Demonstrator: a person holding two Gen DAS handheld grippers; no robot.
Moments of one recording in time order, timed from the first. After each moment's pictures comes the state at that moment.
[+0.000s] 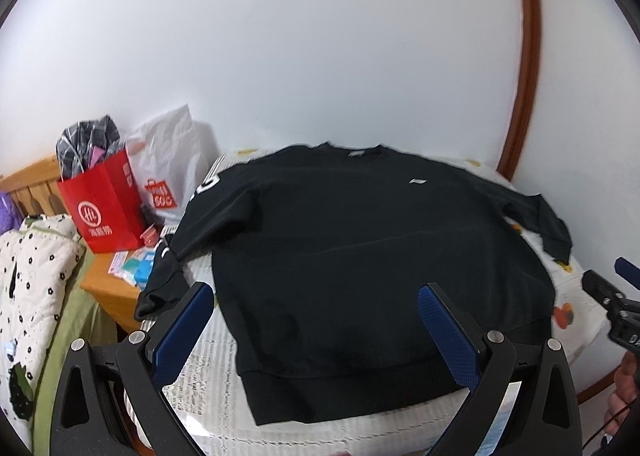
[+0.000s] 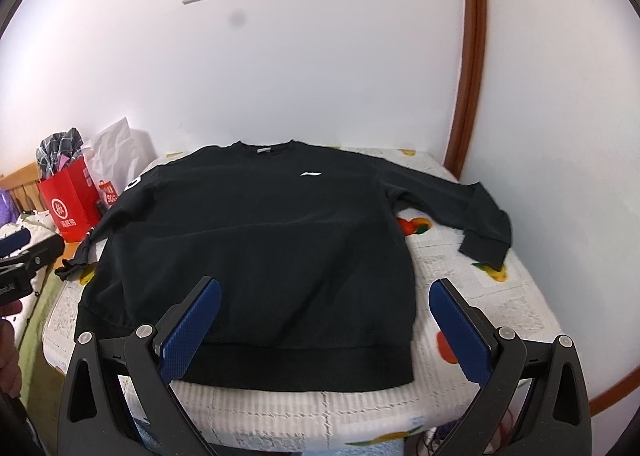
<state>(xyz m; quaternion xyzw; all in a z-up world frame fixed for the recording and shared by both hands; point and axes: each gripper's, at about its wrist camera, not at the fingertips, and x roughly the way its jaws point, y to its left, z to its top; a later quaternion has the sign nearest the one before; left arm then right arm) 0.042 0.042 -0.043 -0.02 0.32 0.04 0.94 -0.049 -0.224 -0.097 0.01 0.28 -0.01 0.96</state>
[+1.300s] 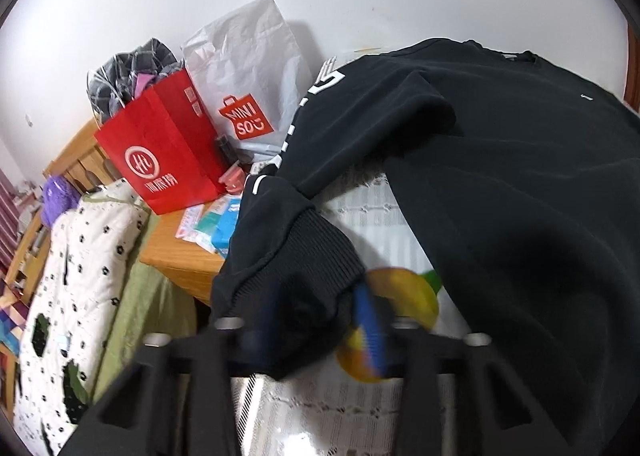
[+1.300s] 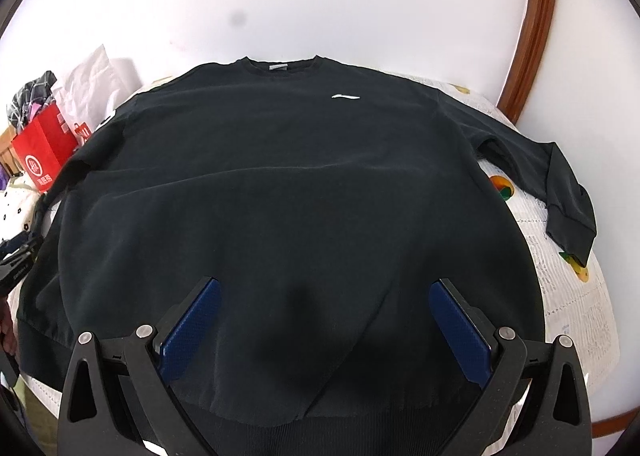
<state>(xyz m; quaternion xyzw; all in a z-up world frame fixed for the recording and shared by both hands) 0.145 0.191 -0.175 0.06 0.42 0.19 0.89 0.090 -0.179 -0.189 -0.01 0.40 0.01 0.92</state>
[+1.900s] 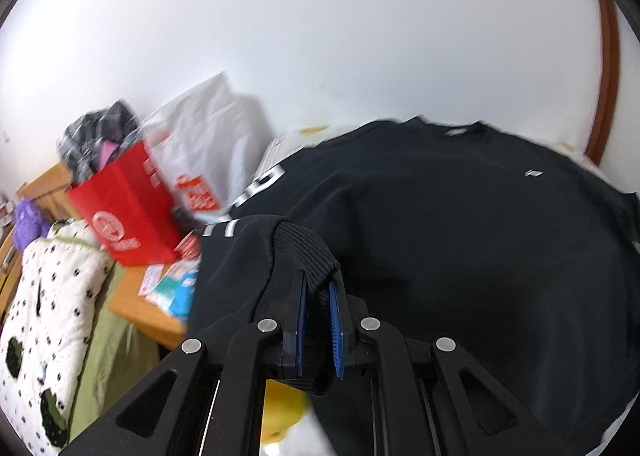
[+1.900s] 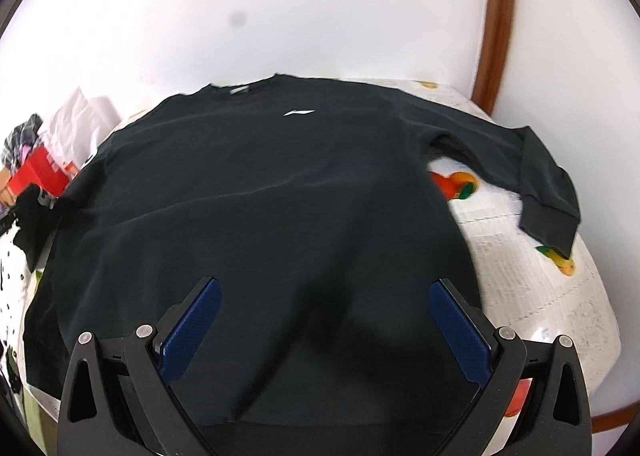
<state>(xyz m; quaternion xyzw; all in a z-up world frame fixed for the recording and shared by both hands) 0.188 0.126 -0.087 0.02 0.36 0.11 0.93 0.091 -0.248 -0.178 0.04 0.38 -0.01 0.92</state>
